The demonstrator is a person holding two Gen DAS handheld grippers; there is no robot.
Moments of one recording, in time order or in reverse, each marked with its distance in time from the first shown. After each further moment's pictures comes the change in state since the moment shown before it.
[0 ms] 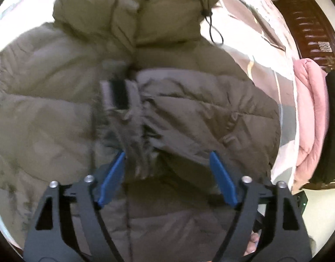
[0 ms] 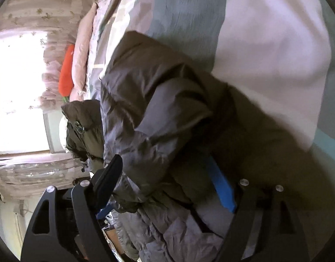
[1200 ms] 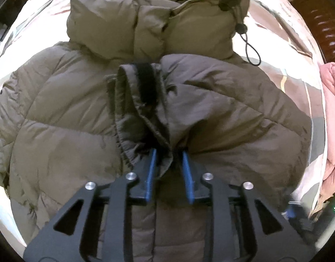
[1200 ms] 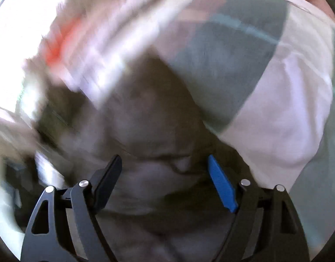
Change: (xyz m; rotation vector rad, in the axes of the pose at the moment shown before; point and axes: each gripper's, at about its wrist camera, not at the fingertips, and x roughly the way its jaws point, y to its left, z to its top) left arm 0.013 0.013 0.032 0.007 -0.090 0.220; right arm 0.038 0.040 0.009 -0.399 -0.011 -0.488
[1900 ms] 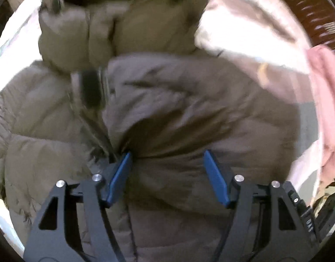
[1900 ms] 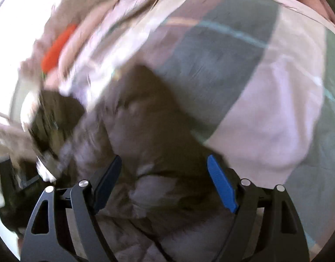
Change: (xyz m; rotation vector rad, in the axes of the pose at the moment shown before) left arm 0.020 -0.043 -0.005 0.109 0.036 0.003; right arm -0.016 -0.008 0.000 0.030 -0.067 0.070
